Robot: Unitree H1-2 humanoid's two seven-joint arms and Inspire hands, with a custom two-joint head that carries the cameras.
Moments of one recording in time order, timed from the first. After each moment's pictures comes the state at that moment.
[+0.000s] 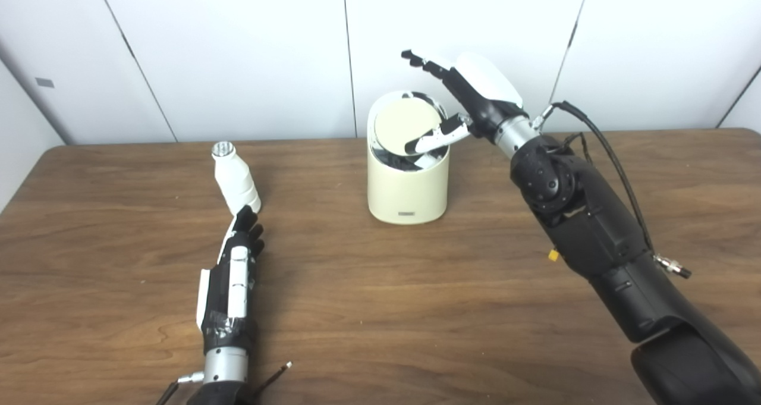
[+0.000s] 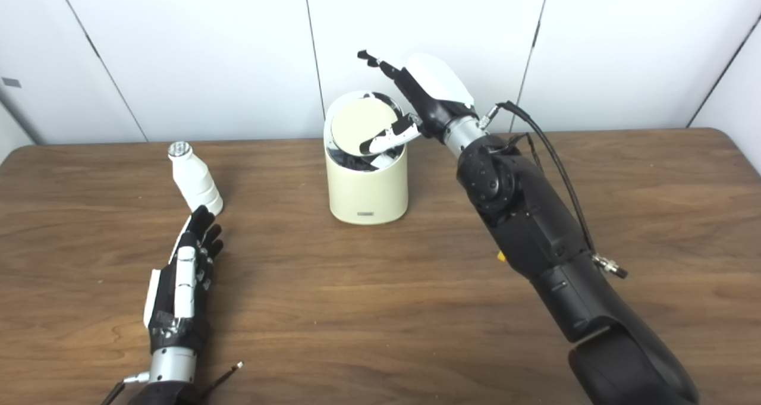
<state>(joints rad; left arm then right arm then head) 0.07 -0.06 0.08 -0.11 -0.10 -0.08 0.03 -0.75 -0.28 0.33 0.24 -0.59 0.12 0.11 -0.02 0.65</state>
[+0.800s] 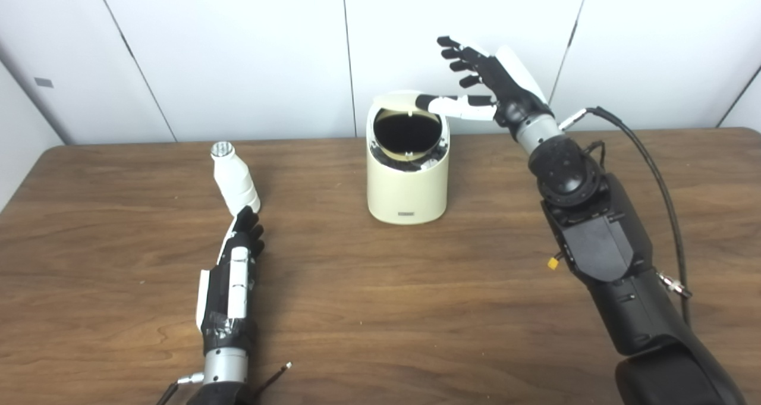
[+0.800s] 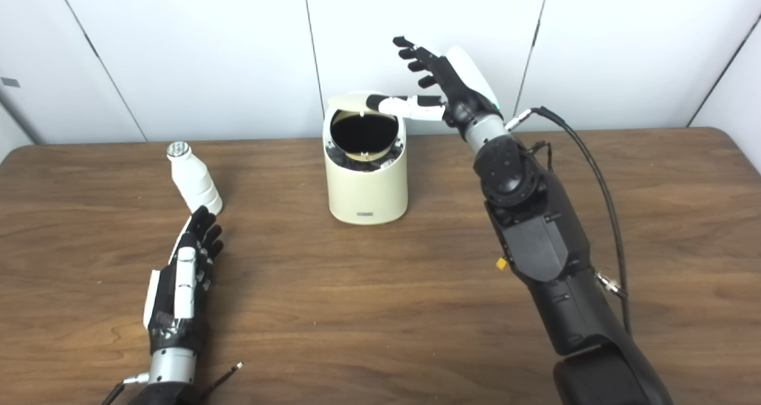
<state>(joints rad) 0.07 -0.06 0.08 -0.12 -0.10 -0.08 0.03 -0.70 -0.21 0.12 0.13 -0.38 0.27 0.13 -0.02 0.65</state>
